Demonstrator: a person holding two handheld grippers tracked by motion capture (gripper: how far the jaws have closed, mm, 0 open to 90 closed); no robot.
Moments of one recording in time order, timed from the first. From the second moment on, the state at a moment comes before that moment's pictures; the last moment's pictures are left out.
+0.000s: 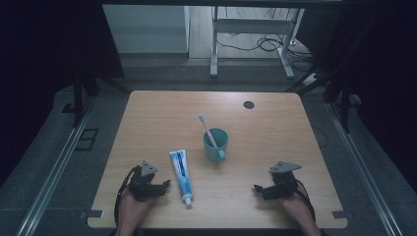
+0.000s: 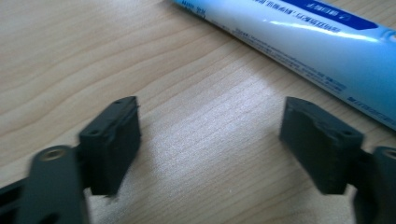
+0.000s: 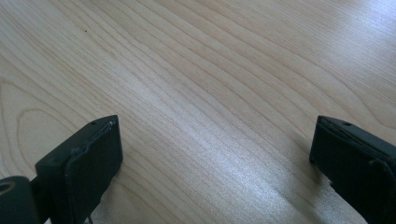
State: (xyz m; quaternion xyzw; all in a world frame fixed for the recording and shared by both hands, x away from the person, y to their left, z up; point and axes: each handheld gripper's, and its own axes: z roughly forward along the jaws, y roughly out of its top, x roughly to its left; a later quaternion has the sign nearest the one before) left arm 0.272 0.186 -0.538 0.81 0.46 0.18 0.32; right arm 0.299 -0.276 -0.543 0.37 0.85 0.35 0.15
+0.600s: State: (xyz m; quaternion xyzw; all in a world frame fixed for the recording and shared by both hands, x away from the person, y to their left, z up) left arm 0.266 0.174 -0.517 0.82 0.42 0.14 0.37; right arm 0.299 -0.277 -0.543 0.37 0.85 0.35 0.15
